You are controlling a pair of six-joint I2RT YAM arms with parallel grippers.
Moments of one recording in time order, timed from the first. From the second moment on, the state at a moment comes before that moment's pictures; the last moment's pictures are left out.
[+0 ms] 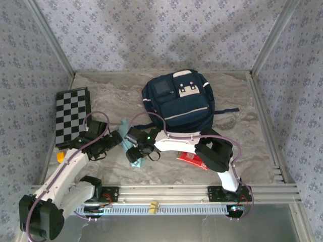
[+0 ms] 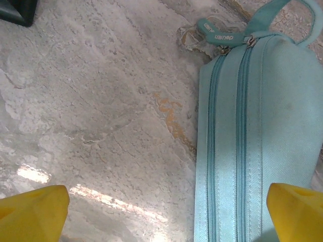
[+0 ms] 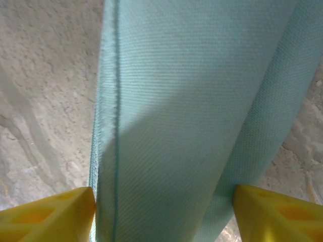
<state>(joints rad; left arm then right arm) -0.29 0.90 0.63 -0.81 -0.05 -0.83 1.14 2.01 1.44 -0.55 -0.04 0.49</state>
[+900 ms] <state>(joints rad) -0.28 0.97 0.87 -0.74 -0.04 -0.66 0.95 1.55 1.32 -0.64 -0.12 0.45</state>
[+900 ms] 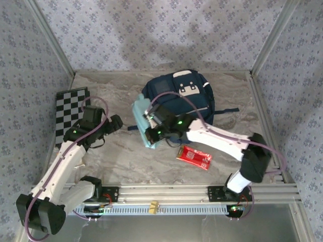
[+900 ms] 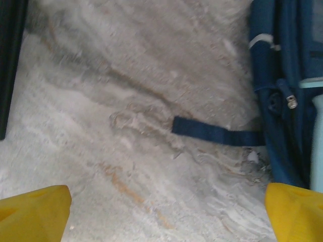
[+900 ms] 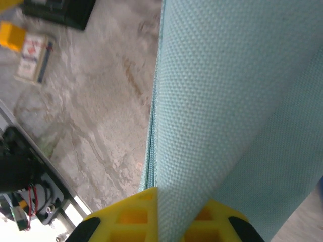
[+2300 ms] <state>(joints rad) -0.88 2.06 1.62 -0.47 -0.12 0.22 0.07 0.94 0.96 -0.91 -0.38 0.53</state>
